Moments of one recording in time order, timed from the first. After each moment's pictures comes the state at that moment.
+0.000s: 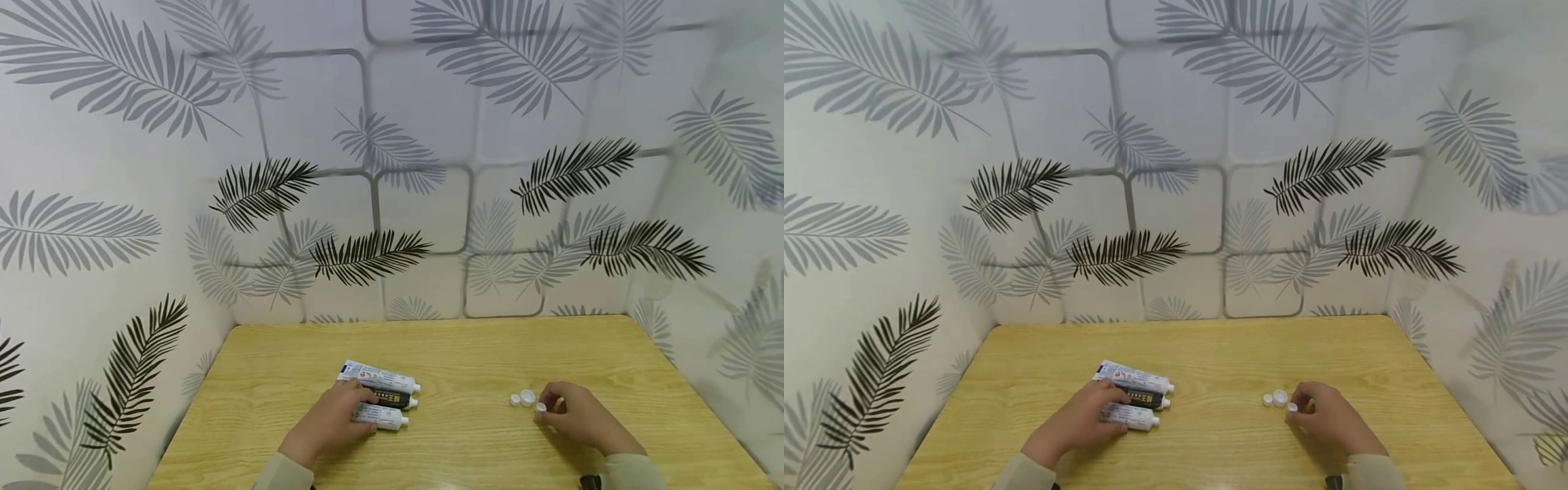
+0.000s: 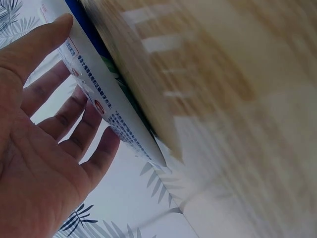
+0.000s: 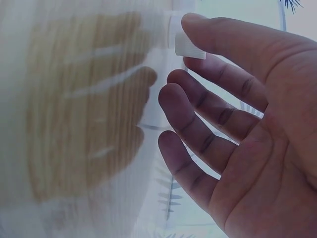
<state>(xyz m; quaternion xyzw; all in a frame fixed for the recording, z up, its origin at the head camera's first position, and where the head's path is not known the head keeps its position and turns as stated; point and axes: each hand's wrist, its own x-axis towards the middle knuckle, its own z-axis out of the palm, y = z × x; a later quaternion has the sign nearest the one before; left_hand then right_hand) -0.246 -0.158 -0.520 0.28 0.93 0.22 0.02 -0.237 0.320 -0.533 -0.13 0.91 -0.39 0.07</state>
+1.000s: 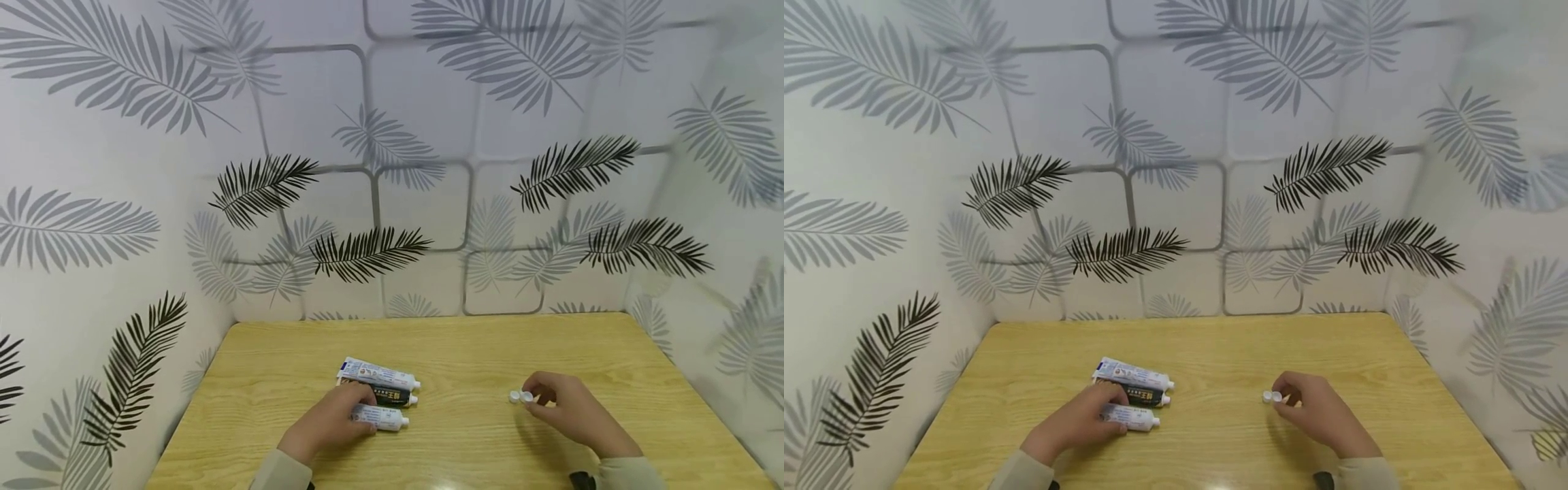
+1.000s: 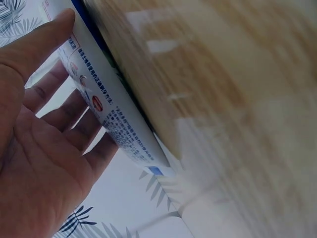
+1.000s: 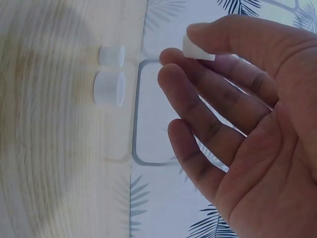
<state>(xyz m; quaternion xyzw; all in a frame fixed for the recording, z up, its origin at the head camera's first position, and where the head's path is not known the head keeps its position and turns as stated) -0.251 -0.162 -0.529 0.30 0.91 0.29 0.05 -0.224 0.289 -0.496 -0.17 0.92 -0.36 0.03</state>
